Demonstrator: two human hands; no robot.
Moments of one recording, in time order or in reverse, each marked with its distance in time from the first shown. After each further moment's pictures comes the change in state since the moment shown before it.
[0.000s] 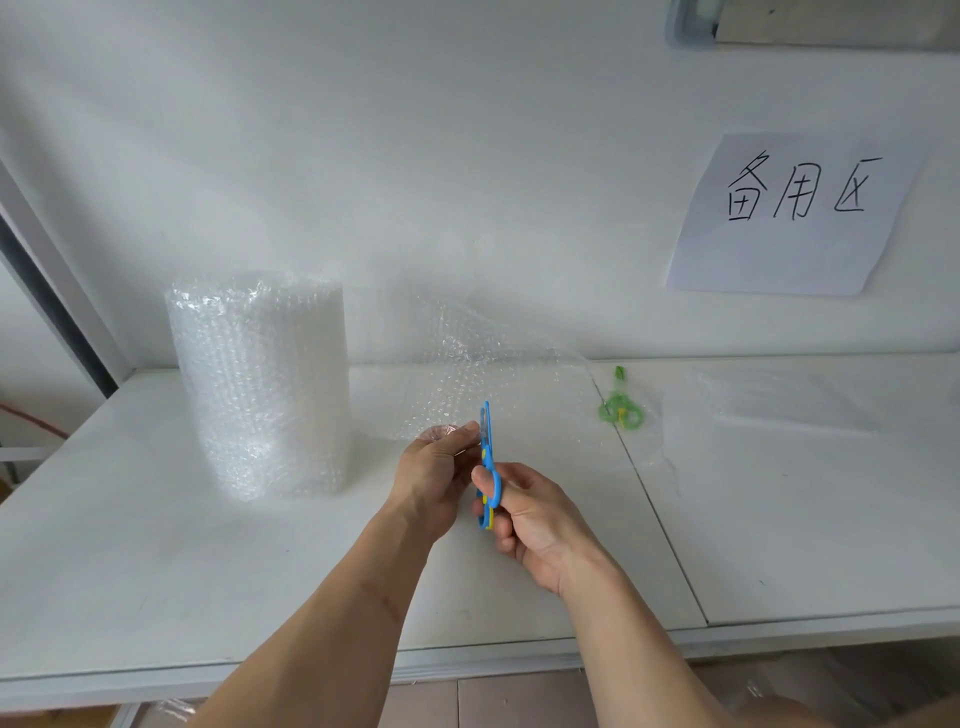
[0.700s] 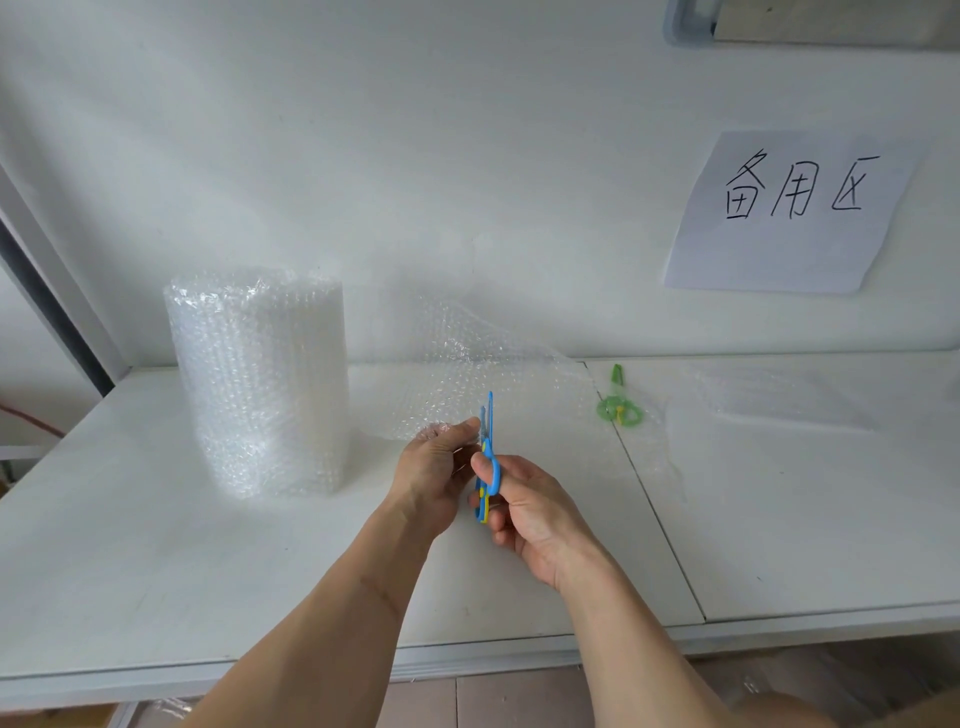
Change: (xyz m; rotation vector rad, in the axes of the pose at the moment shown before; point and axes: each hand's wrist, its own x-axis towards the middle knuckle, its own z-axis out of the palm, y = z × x) left_hand 0.004 -0.001 0.000 -0.051 -0.014 -0.012; right_hand 0.002 -0.003 0.003 -0.013 0.016 -0.037
